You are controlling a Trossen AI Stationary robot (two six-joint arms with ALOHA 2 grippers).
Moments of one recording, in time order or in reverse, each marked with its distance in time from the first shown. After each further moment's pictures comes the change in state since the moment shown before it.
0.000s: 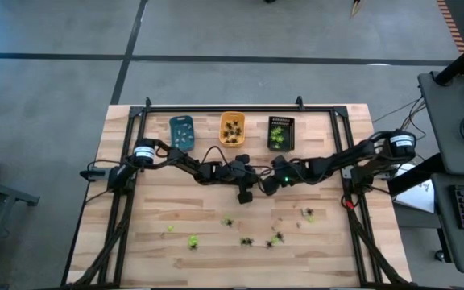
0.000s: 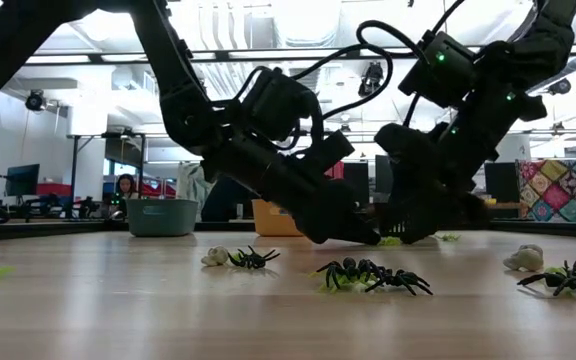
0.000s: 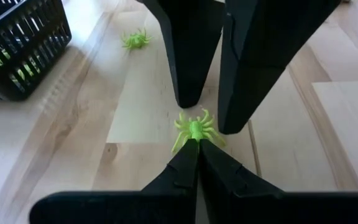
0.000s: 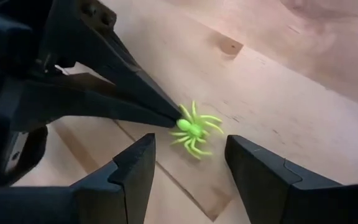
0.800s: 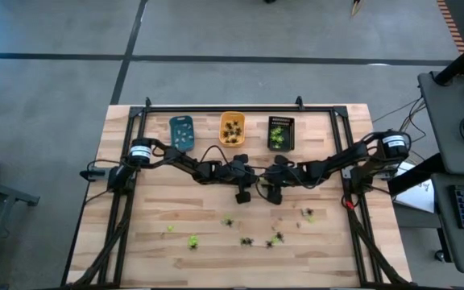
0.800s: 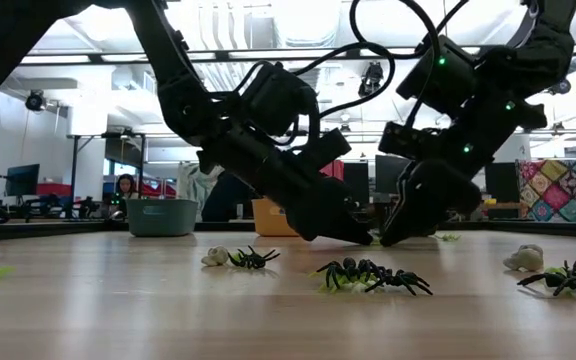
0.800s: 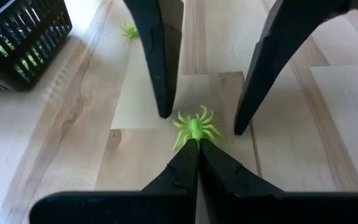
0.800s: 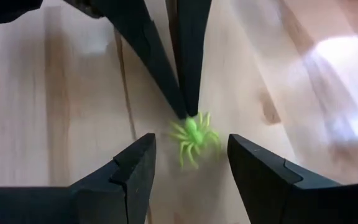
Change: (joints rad) left arm 0.001 -0.044 -0.008 -0.092 -0.015 0.017; right arm 0.025 0.094 0.000 0.095 0.094 -0.809
